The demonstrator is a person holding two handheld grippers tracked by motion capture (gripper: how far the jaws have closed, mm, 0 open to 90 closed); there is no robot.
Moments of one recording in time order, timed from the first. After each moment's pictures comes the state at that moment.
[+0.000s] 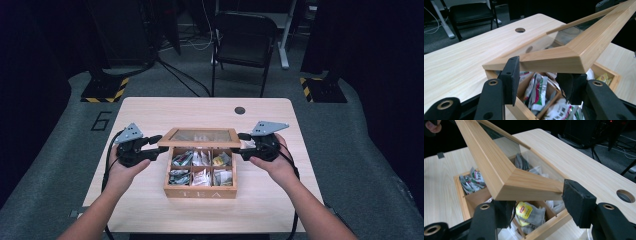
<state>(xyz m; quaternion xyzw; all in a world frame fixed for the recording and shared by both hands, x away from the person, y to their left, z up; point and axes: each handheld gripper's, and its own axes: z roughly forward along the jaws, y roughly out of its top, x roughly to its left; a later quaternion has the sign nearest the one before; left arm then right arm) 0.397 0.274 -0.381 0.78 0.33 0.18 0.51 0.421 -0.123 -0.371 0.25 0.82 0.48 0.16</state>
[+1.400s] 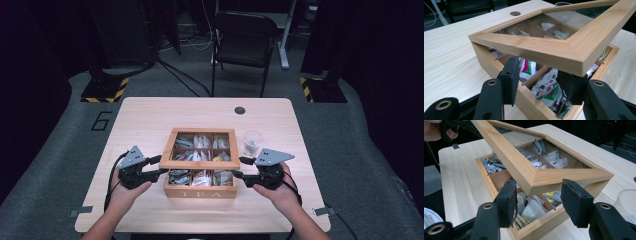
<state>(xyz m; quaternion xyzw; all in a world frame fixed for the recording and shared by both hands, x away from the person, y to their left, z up) 0.364 0.273 -0.430 0.78 0.33 0.17 0.50 0.363 -0.131 -0.408 0.24 0.82 0.50 0.16</state>
